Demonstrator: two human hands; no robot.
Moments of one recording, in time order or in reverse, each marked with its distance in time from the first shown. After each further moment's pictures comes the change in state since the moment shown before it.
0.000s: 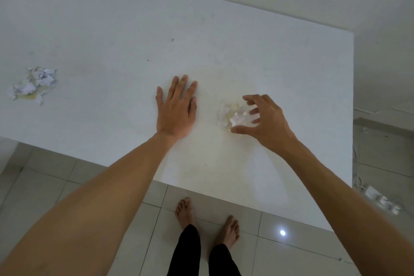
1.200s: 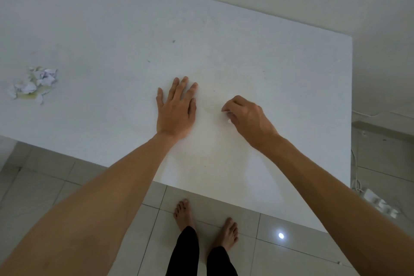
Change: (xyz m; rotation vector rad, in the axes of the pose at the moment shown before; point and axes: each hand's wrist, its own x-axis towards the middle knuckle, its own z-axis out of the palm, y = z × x) left_hand 0.000 0.001 0.000 -0.007 0.007 -0.006; right_hand 0.026 -0.007 0.030 -0.274 0.050 -0.442
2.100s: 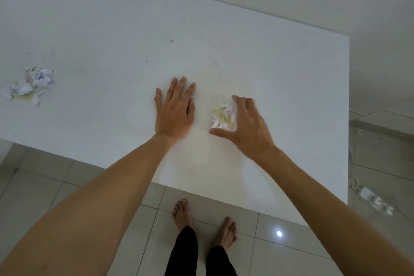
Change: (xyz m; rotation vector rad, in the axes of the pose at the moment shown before) left_hand 0.001 -0.001 0.002 0.000 0.013 0.012; right_hand -0.016 -0.026 -0.003 0.103 -0.066 0.417
